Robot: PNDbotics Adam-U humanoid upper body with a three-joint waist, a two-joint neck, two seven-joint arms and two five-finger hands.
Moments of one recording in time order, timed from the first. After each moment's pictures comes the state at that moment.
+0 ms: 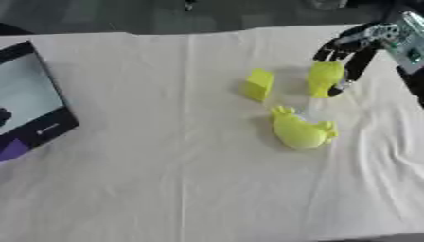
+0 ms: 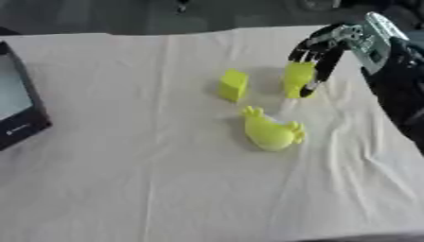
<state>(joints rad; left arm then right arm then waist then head) -0.25 0.34 -0.05 -1.56 0.24 -0.06 0.26 -0.91 -0.72 0.21 -0.86 0.64 -0.10 0.85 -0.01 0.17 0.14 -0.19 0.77</state>
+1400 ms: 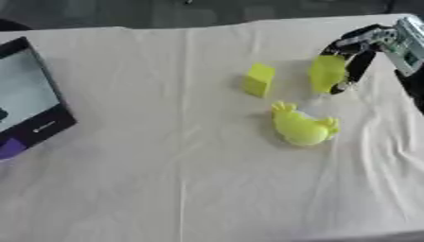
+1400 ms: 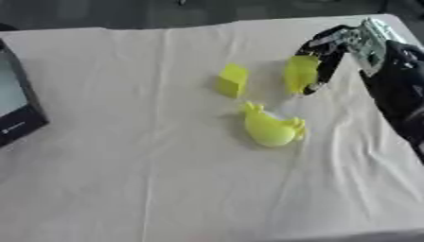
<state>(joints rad) -0.26 0.34 -0.04 -1.56 0.24 -0.06 0.27 -0.91 -0.71 0.18 -0.81 0.70 -0.09 0.80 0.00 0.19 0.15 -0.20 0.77</state>
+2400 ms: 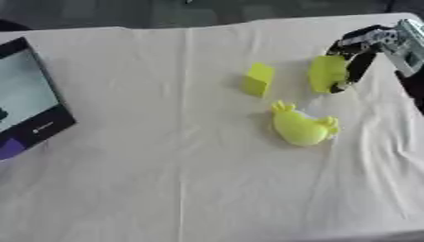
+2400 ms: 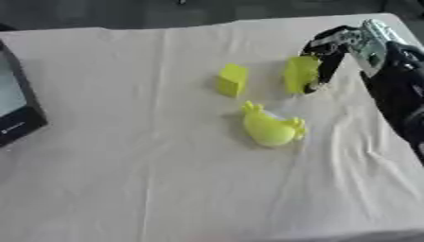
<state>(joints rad) -0.26 0.33 -0.04 -1.56 0.24 -0.06 0.27 -0.90 -0.71 0.17 -0.81 0.69 -0.10 0.77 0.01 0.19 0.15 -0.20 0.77</state>
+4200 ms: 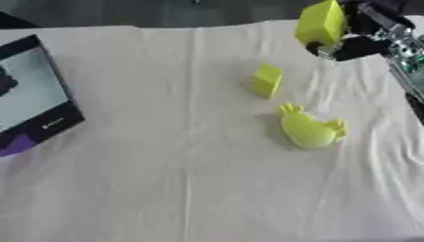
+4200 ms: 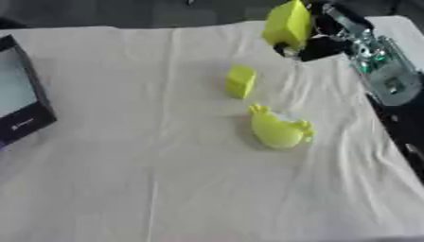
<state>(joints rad) -0.35 0.49 -0.10 -1.70 0.20 -0.01 0.19 -0.58 -0.60 0.13 -1.47 0.01 0.14 0.05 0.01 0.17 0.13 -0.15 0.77</state>
